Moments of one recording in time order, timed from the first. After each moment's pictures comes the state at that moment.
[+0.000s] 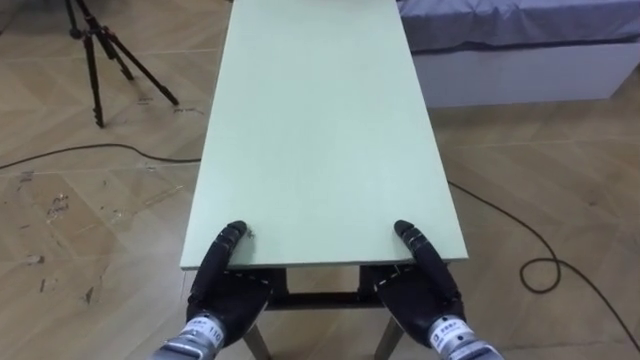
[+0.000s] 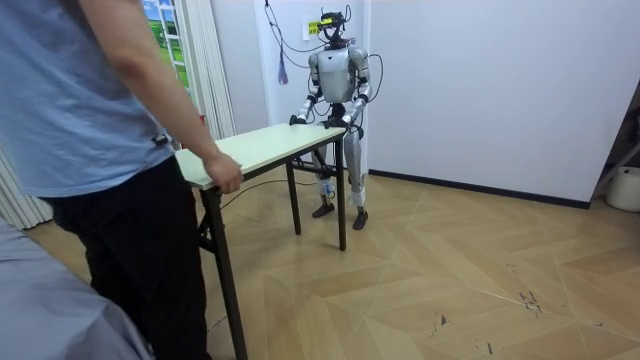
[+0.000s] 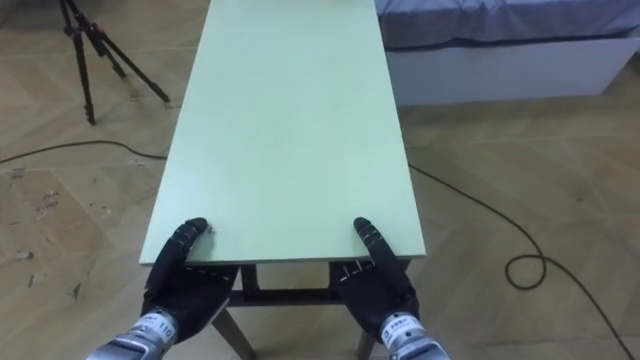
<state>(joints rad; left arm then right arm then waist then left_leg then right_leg) 0.16 0.12 -0.03 0.28 -1.64 0.25 0.13 0.12 -0.14 0.12 0.36 1.45 0.23 0.04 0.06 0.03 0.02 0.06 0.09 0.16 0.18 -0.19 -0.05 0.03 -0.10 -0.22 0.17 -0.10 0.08</state>
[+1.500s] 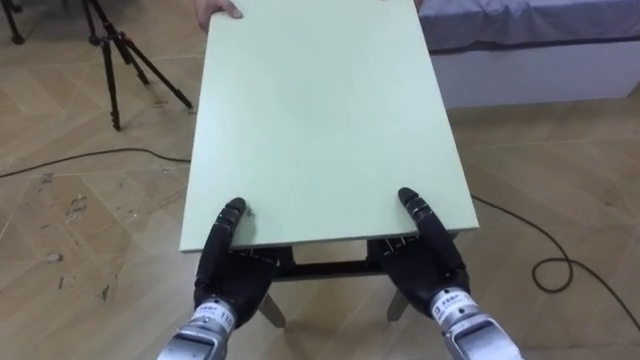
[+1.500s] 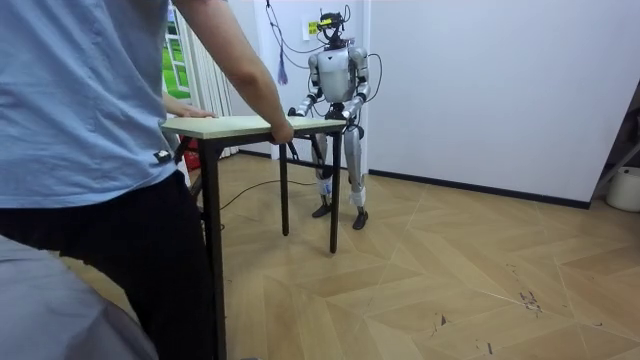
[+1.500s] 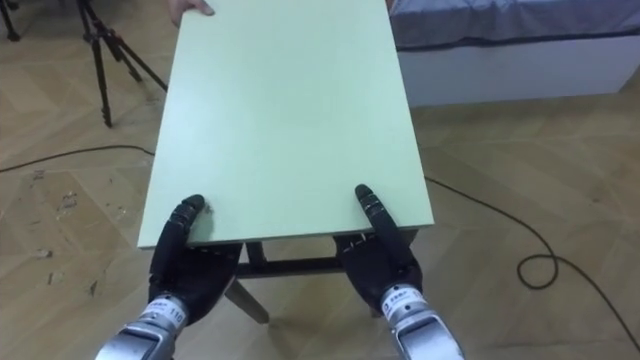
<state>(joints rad) 0.18 0.06 -0.05 0.20 -1.53 0.16 0.06 0.11 -0.15 0.15 0.22 1.42 0.16 0.00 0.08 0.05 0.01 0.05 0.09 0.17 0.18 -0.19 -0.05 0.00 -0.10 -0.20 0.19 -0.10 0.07</state>
